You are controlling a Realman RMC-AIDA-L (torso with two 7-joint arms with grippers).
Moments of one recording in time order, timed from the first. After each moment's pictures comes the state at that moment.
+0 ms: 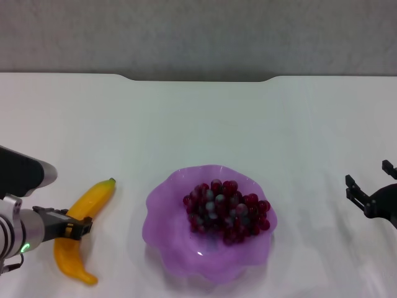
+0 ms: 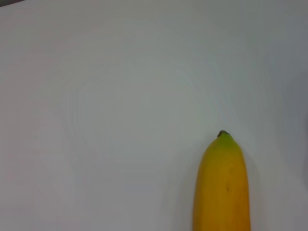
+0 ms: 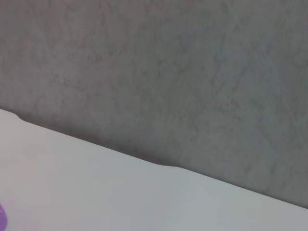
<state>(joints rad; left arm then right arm) -0.25 -2.04 -1.48 -1.05 2.61 -0.57 0.40 0.31 2.02 1.02 0.32 -2.70 -0.88 0.00</state>
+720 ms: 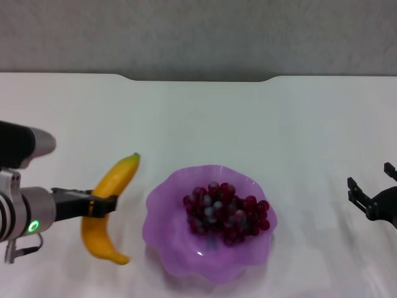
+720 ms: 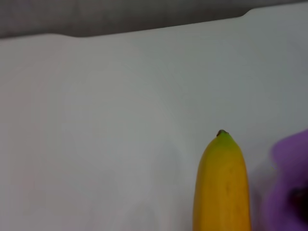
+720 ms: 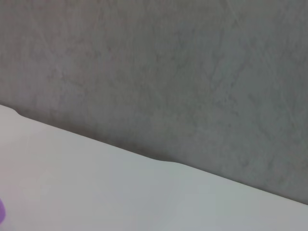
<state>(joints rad) -0.19 -2.04 -1.51 -1.32 2.46 -0.75 0.36 0.31 2.02 1.02 0.31 -2.70 -0.88 0.00</state>
